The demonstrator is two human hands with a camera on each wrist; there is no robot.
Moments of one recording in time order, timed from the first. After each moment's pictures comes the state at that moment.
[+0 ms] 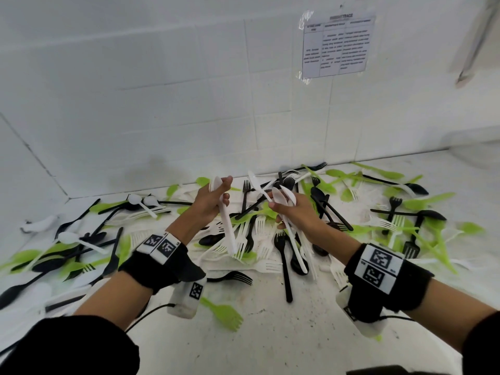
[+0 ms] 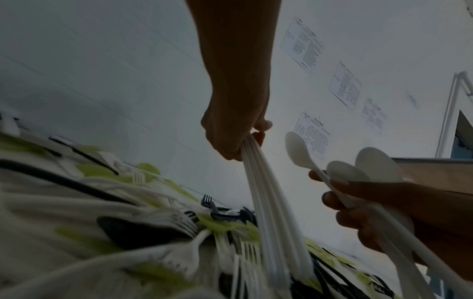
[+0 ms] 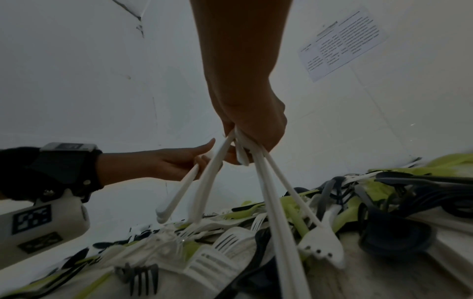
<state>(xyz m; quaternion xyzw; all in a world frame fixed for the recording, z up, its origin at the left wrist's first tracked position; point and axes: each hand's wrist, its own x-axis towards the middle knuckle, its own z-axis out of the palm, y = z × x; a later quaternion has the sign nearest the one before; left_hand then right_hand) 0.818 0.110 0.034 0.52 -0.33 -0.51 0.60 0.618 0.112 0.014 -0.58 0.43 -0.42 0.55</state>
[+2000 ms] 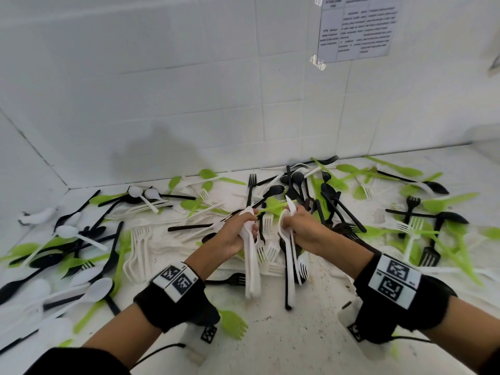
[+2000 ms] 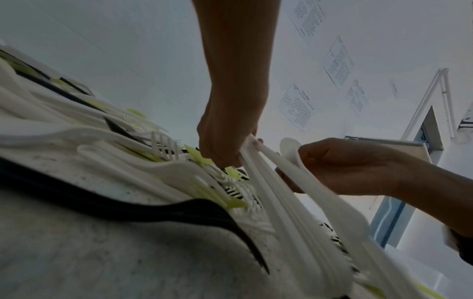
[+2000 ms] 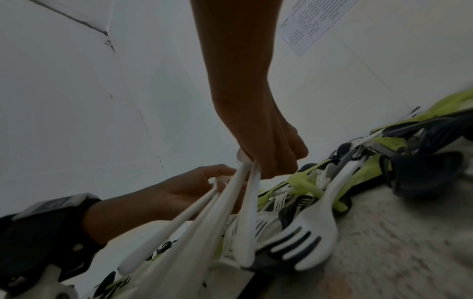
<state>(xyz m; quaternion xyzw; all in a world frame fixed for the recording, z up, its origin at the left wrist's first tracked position) 0.782 0.133 -0.011 0.54 -0.21 -0.63 0.52 0.637 0.099 -0.014 -0.46 0.52 -0.32 0.65</state>
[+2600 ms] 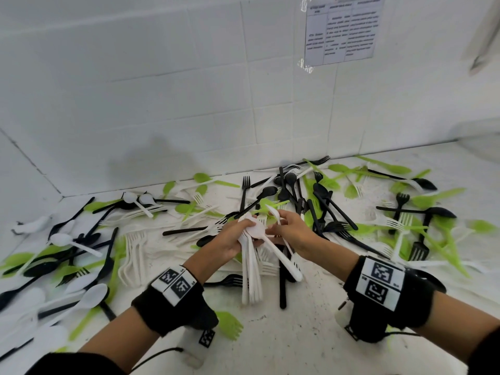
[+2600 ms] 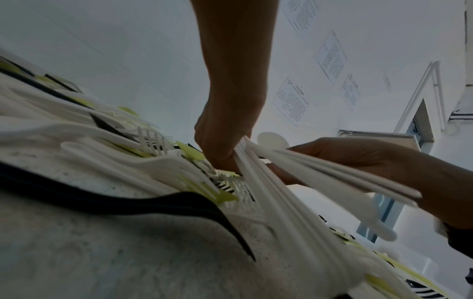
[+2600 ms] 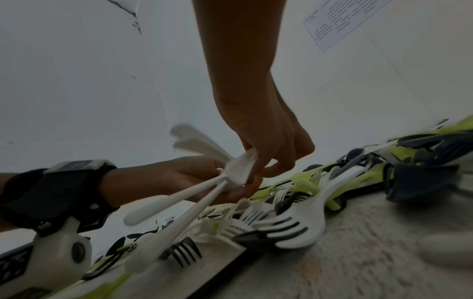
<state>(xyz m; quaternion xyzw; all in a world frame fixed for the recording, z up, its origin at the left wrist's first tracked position) 0.771 0.135 -0.015 0.57 -0.24 -0.61 0.49 0.636 0.117 -0.013 -0.51 0.47 -0.34 0.64</state>
